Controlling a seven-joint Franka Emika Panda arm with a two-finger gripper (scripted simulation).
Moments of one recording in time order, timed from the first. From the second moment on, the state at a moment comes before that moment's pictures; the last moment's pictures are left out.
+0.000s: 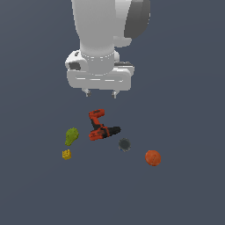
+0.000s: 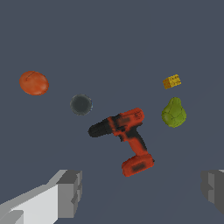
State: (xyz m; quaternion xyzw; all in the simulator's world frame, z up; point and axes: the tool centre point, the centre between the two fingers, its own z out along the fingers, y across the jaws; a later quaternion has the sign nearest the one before) arm -0.013 -0.042 0.317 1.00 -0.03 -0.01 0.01
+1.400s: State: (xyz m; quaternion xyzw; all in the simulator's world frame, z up) arm 0.092 -0.160 0.173 1.00 0.08 -0.01 0.00
